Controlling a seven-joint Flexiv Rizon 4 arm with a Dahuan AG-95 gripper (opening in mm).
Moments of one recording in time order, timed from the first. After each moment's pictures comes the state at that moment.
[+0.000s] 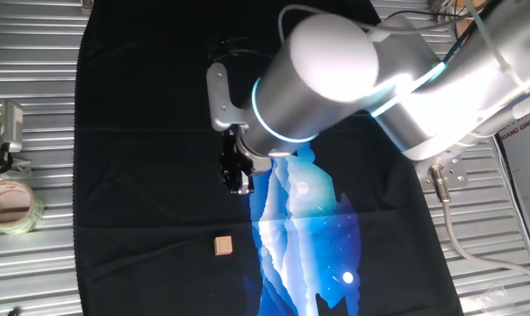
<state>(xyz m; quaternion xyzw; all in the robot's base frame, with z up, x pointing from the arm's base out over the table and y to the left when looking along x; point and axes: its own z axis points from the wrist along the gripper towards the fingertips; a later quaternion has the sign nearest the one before) 0.501 0.066 0.086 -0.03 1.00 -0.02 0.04</state>
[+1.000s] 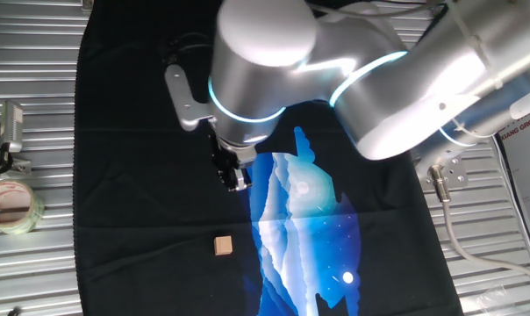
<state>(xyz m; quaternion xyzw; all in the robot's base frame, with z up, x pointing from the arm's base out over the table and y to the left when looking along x) 0.505 0.068 0.084 -0.10 0.99 0.03 -0.02</state>
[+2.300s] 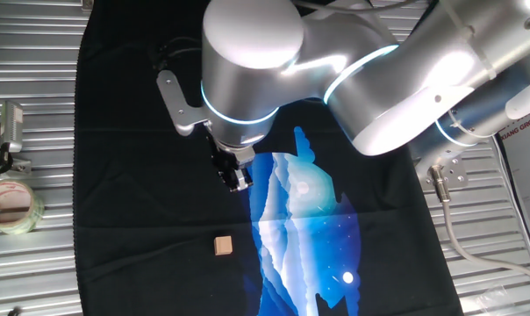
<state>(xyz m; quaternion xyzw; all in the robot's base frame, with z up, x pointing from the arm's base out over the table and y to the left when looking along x) 0.502 0.067 0.085 -0.13 0.99 0.02 -0.03</state>
